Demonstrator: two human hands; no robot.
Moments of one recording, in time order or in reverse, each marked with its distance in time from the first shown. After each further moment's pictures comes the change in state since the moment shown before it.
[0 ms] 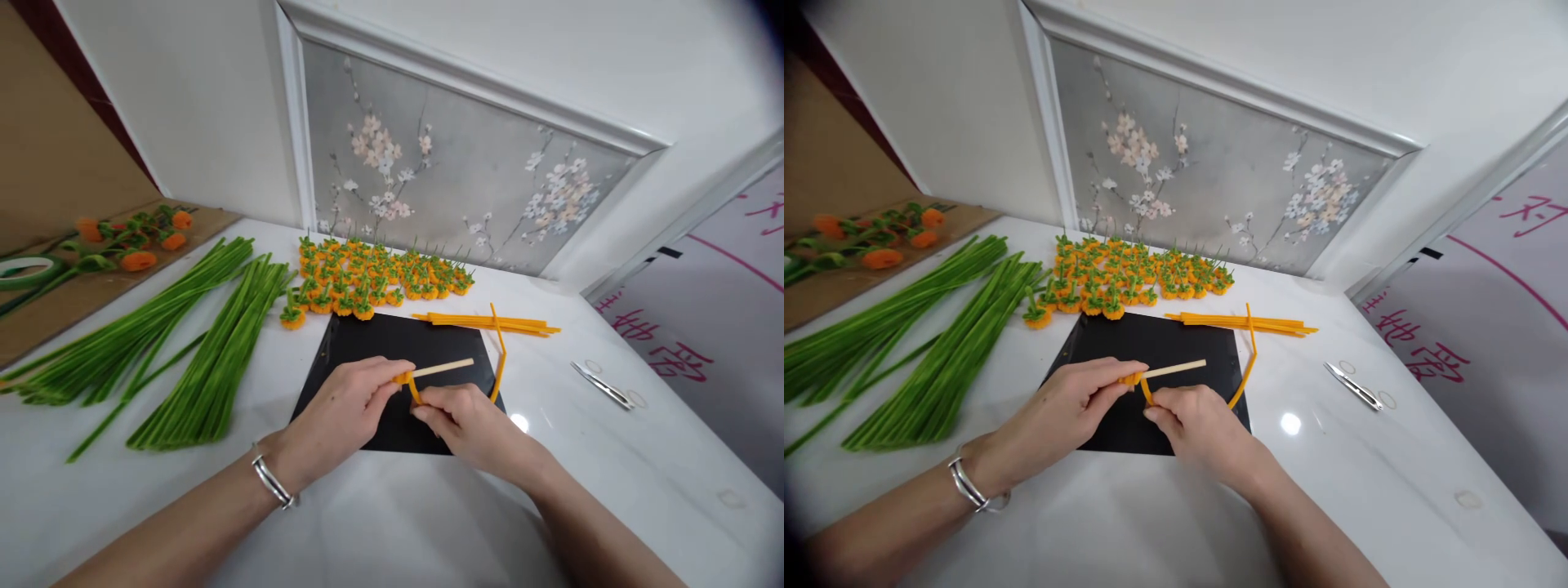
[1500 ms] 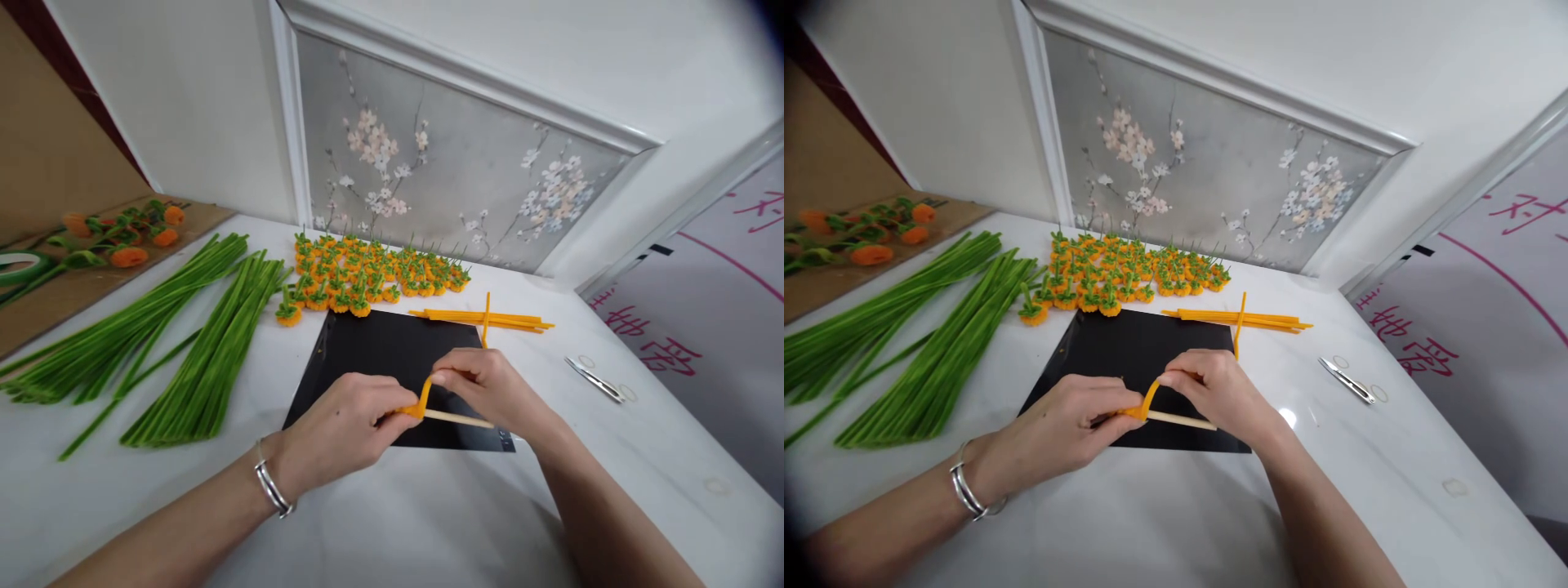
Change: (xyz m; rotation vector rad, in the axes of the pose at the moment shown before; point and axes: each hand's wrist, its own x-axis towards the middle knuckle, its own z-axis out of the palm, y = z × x) left_hand -0.004 0.015 0.001 0.074 -0.163 0.174; right_hand 0.007 0.015 -0.032 0.096 0.147 -0.069
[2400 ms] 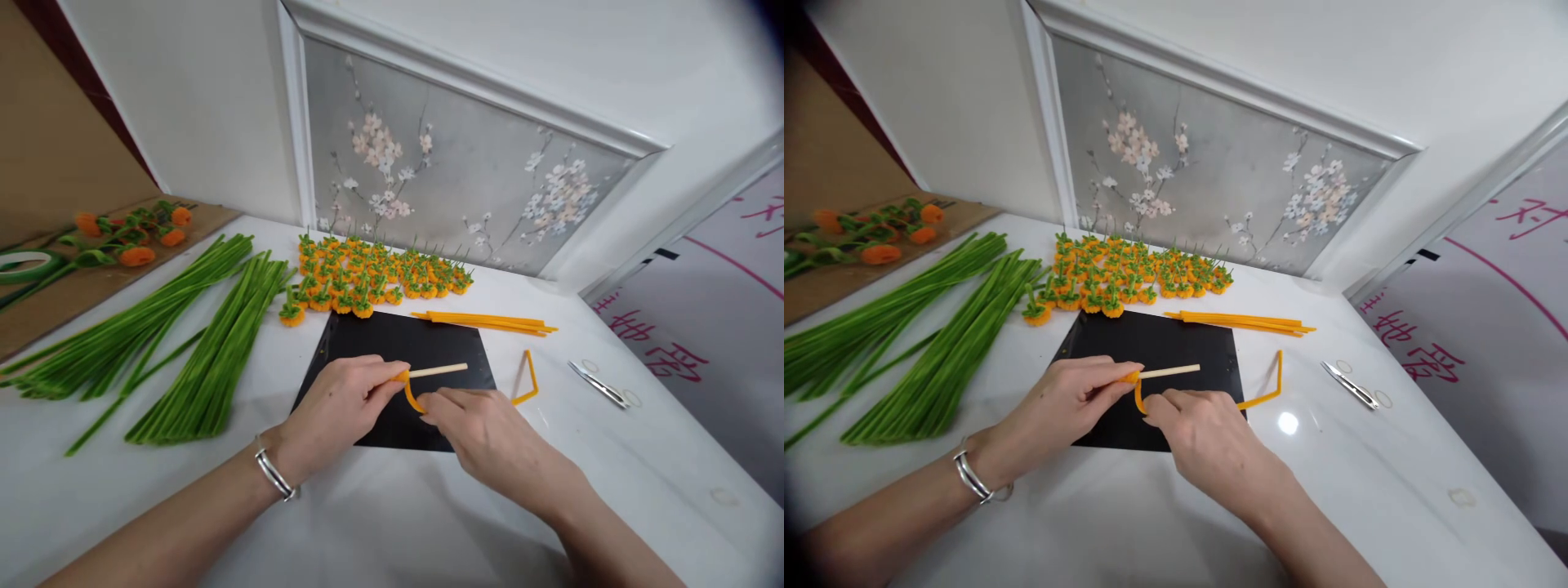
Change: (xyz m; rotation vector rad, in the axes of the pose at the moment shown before) left_hand 0.002 -0.020 0.003 0.024 0.171 -0.136; right_hand -0.024 -0.030 0.014 -0.551 -0.169 -0.190
